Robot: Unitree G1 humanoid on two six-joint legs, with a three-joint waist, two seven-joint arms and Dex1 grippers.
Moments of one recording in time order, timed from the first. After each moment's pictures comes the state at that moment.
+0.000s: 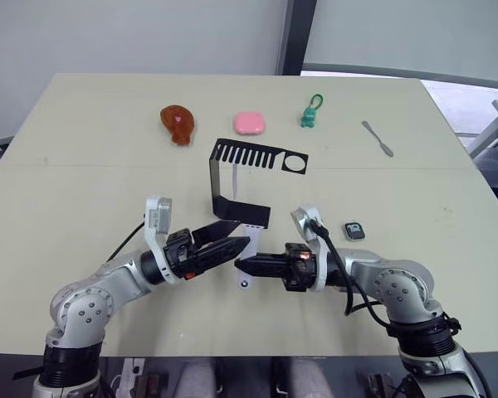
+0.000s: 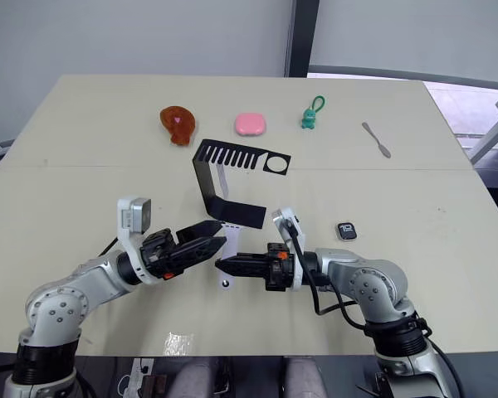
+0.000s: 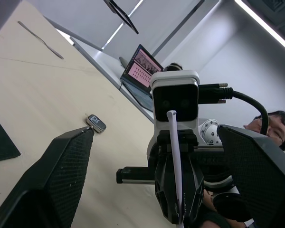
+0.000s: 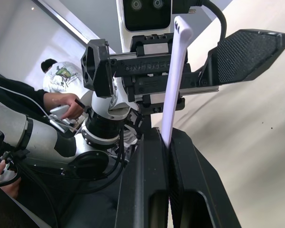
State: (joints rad) left arm -0.19 0.46 0.15 -0.38 -1.17 0.88 -0.60; right arm -0.39 -0.38 0.11 -0.29 1.02 1.02 0.83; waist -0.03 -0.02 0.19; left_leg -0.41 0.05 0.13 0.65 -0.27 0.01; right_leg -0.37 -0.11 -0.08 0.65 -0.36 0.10
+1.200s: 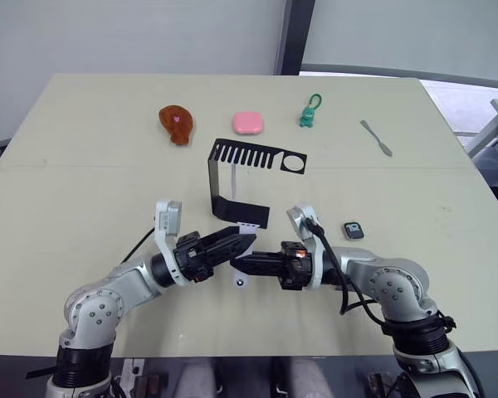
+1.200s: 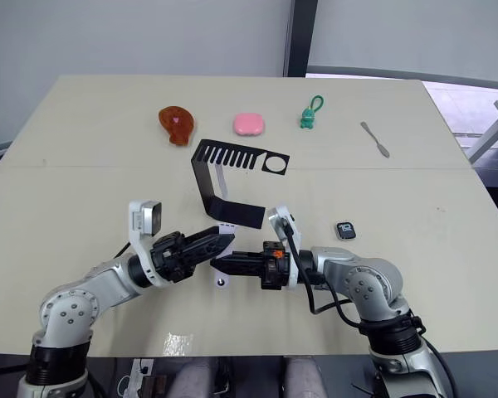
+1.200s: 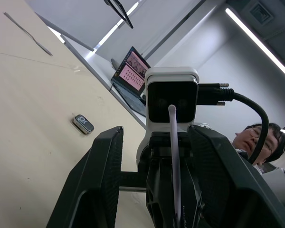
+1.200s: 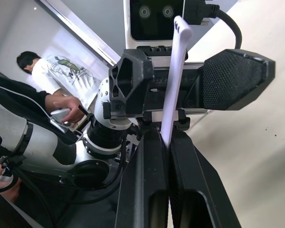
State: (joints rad) left arm -0.19 0.41 0.13 -0.38 -1.19 0.90 -0.58; right arm -0.40 -0.35 0.11 -0.29 1.00 1.03 0.83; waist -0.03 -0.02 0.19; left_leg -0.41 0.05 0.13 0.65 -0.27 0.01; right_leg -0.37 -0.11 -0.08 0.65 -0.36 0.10
